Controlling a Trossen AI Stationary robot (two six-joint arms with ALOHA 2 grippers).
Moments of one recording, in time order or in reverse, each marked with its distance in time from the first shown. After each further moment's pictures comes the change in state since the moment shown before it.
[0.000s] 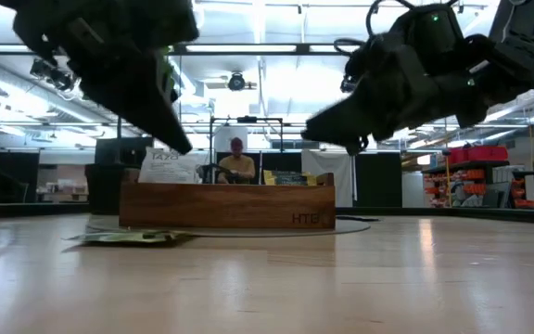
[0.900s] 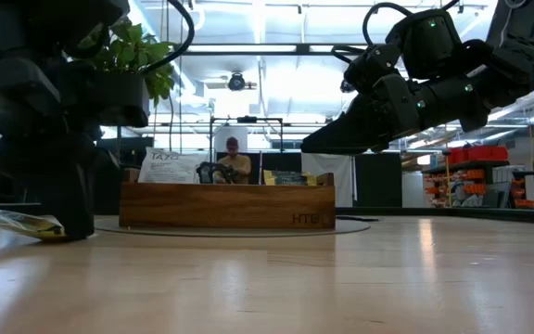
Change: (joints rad) left arm 0.008 0.003 -0.189 -0.019 0.237 -0.263; right arm 0.000 0.022 0.000 -0.018 0.116 -0.121
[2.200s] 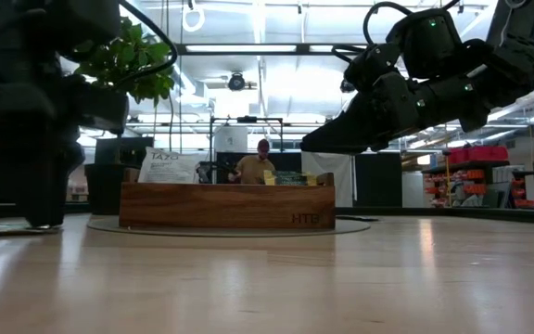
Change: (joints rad) left arm 0.039 -0.122 0.004 -0.345 0.001 -0.130; right arm 0.000 0.000 0.000 0.007 0.000 0.001
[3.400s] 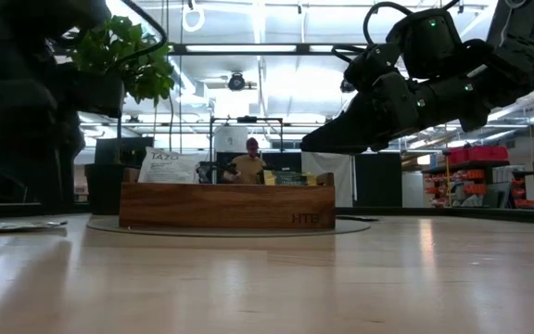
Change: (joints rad) left arm -0.026 -0.065 -0.006 -0.060 -0.137 -0.014; right arm 0.000 0.000 0.000 0.001 0.000 0.001
